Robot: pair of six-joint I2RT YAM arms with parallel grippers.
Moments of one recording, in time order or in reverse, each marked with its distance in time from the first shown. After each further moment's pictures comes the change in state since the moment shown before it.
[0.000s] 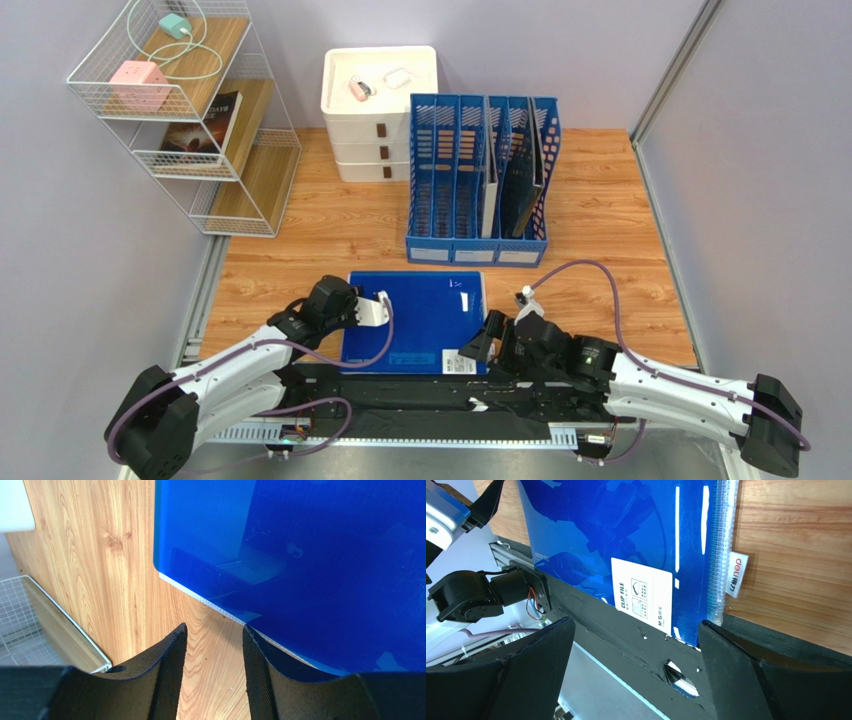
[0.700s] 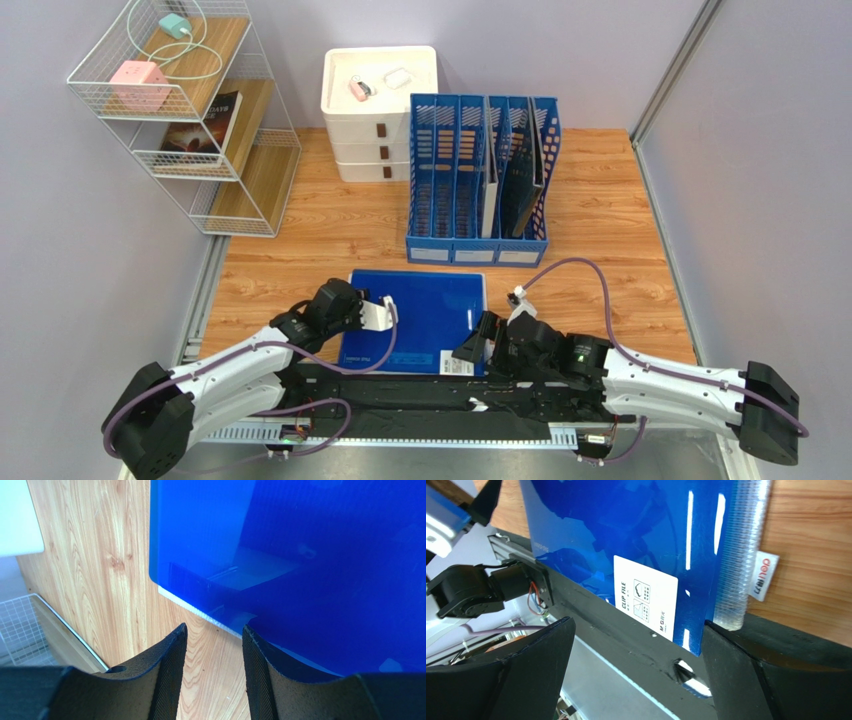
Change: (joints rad) left arm -0.065 -0.009 0.001 0.002 0.005 -0.016; right arm 0.037 0.088 0.011 0.069 -0.003 0.032
